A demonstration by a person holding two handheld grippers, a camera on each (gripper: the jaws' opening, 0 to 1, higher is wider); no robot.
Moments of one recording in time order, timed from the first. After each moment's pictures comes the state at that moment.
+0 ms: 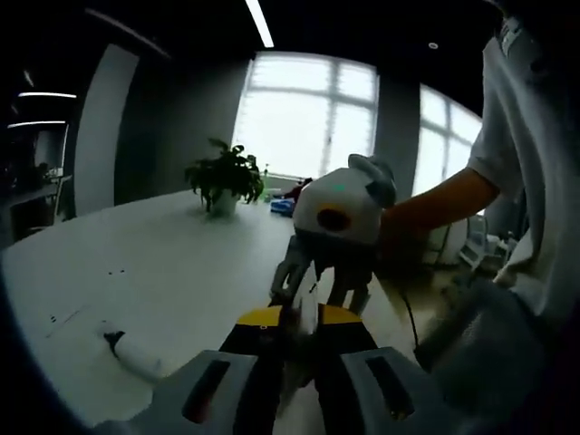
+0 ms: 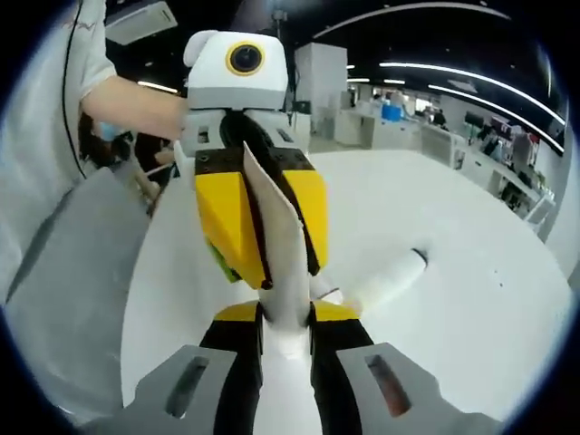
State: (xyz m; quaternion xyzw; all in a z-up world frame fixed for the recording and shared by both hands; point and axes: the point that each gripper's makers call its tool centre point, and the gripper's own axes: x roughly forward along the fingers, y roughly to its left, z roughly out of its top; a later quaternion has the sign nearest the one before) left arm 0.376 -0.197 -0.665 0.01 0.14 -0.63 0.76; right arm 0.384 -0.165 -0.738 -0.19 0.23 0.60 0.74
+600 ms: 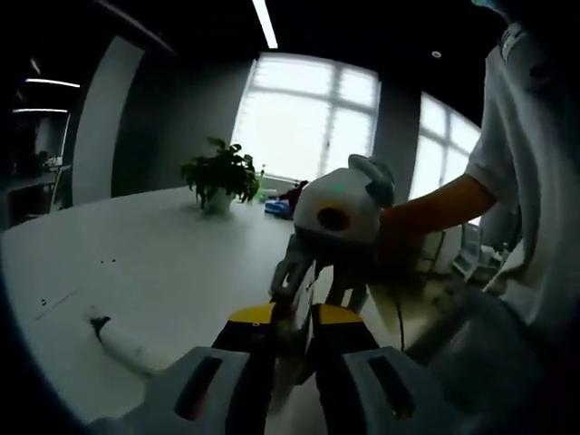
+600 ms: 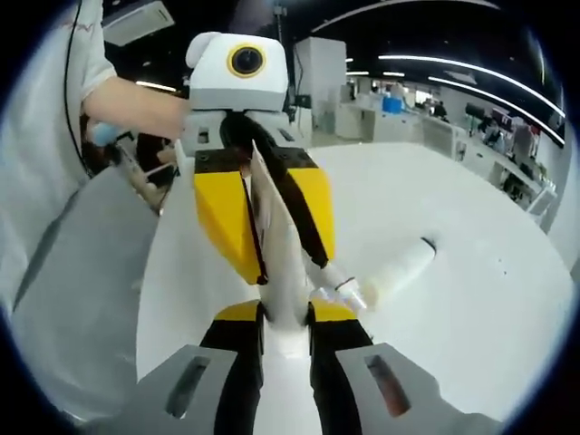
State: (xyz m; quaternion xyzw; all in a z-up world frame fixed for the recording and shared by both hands) left arm 0.364 -0.196 -0.664 -0.02 0.15 -0.64 0.76; right arm 0.368 -0.168 -0.739 -0.19 0.25 0.59 0.74
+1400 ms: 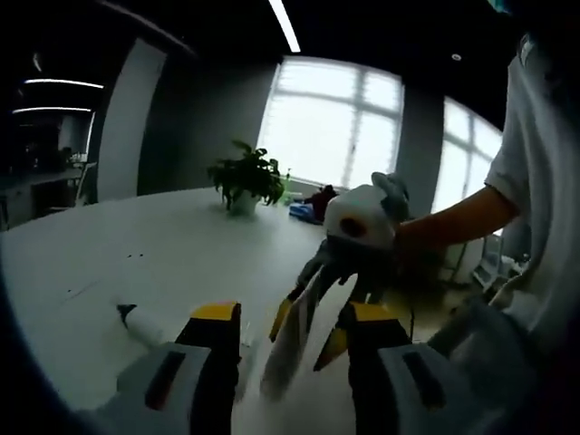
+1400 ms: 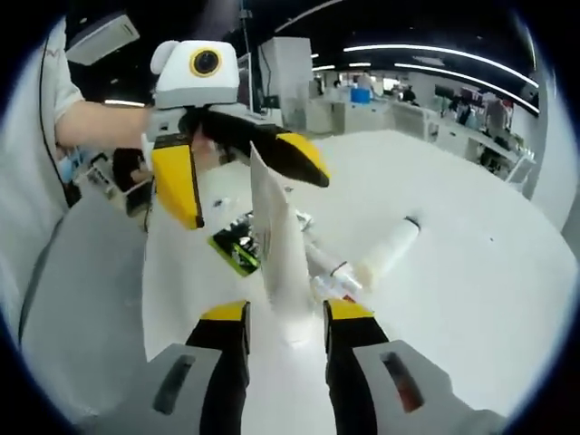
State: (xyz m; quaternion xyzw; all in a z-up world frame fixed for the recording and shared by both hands) left arm 0.366 -0.162 -0.657 -0.03 0.16 -0.56 0.81; right arm 0.356 -0.181 -0.734 -0.15 0.28 0.53 0.79
